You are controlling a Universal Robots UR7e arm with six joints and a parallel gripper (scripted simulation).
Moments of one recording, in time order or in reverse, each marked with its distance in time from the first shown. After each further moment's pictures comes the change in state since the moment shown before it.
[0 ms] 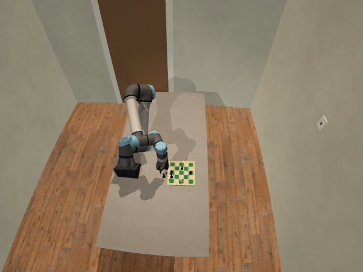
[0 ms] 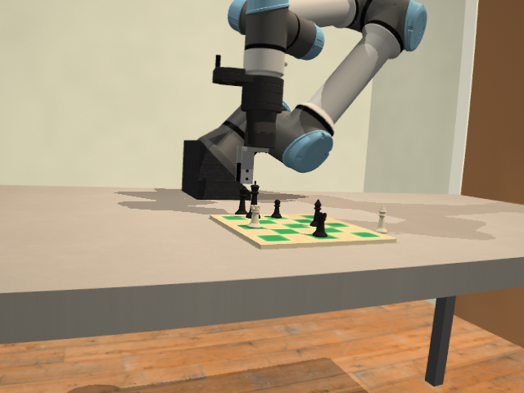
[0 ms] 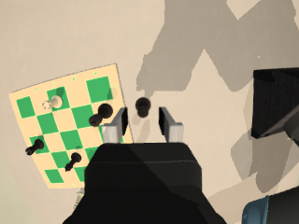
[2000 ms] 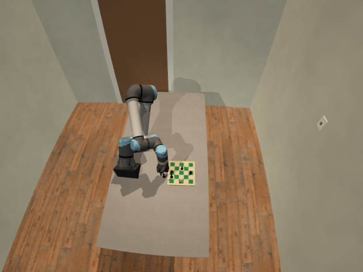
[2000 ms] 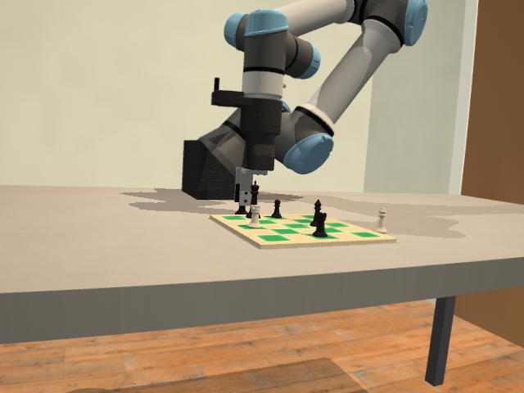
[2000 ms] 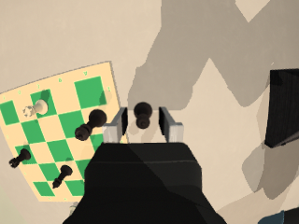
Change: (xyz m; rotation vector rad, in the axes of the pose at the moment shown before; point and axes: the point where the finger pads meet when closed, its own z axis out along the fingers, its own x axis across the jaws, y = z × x) arm 0.000 0.000 0.039 0.000 0.000 0.000
